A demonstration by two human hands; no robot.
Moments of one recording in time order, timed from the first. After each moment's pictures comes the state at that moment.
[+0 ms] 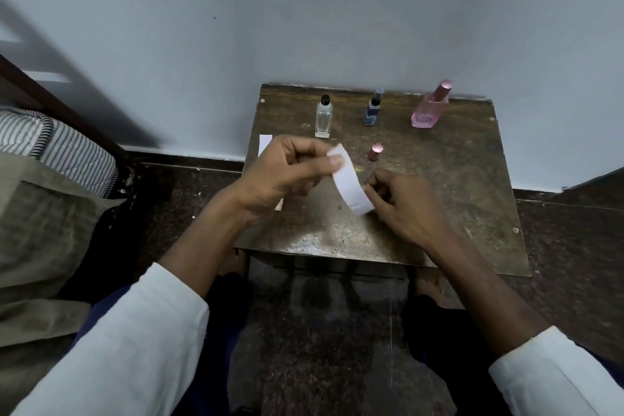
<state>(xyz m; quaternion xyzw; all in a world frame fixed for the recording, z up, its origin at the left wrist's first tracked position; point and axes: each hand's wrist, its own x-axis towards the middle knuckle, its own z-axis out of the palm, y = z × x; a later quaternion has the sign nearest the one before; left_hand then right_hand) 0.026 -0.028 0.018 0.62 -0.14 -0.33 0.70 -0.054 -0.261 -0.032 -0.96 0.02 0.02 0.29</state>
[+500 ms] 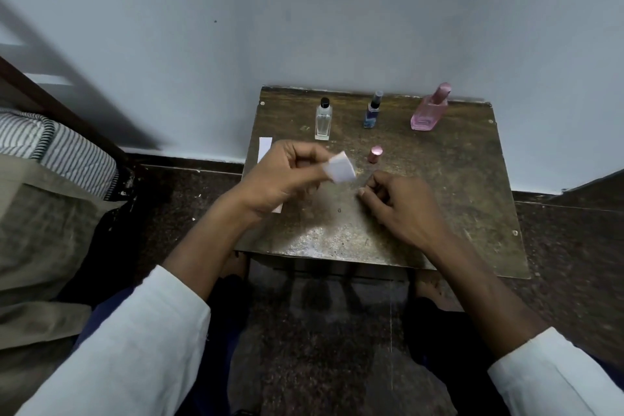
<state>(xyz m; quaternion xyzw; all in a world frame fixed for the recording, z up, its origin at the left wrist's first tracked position) 0.027 -0.028 0.014 0.68 -0.13 -0.32 0.65 -0.052 -0.262 -0.035 -0.96 0.02 0.03 0.29</state>
